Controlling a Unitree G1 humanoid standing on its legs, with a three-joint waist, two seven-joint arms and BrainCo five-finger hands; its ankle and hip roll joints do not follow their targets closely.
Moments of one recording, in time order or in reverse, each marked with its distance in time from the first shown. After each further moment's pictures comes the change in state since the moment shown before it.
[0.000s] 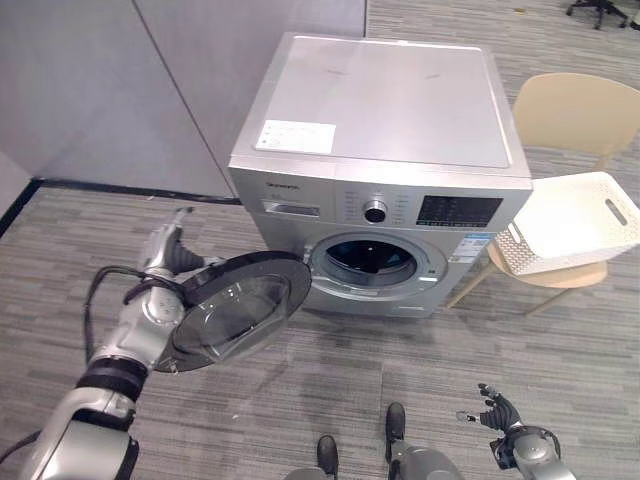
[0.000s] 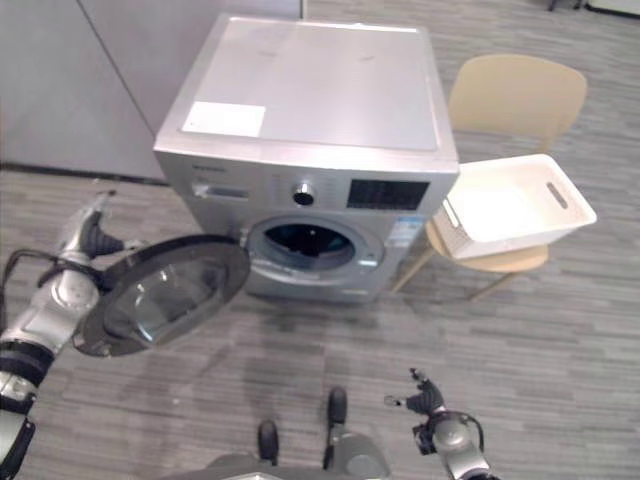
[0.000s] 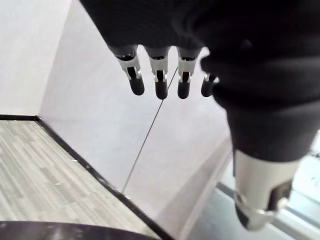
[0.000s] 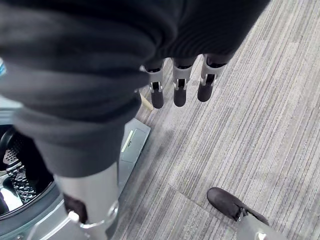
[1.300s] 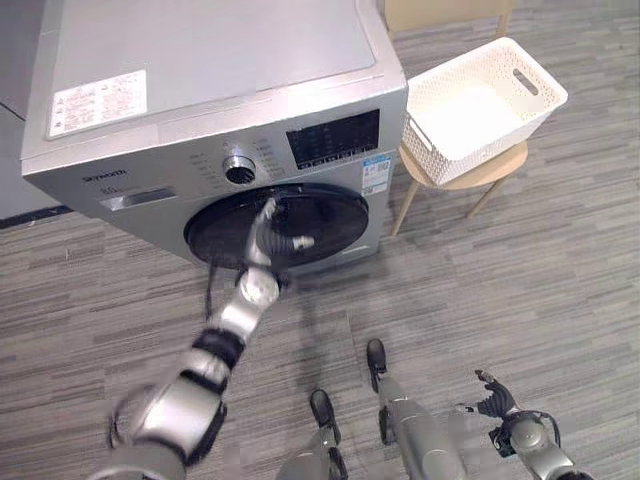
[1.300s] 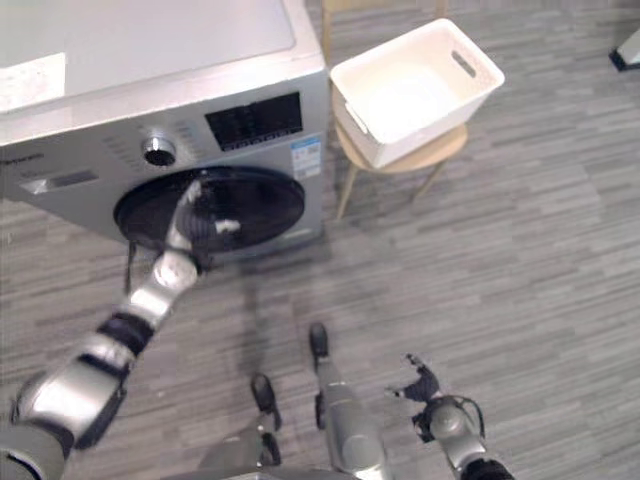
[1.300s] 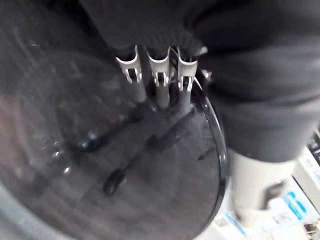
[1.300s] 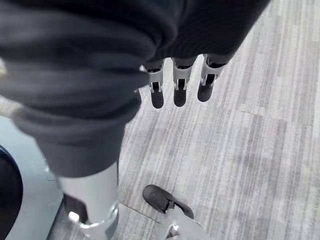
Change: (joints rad) left arm -0.060 -0.393 -0.146 -0.111 -0.265 -0.029 0.051; right arm -0.044 -0.019 0.068 -0.030 -0.064 0.015 -0.069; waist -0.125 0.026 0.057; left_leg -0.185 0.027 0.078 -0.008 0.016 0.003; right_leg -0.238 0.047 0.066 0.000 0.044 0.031
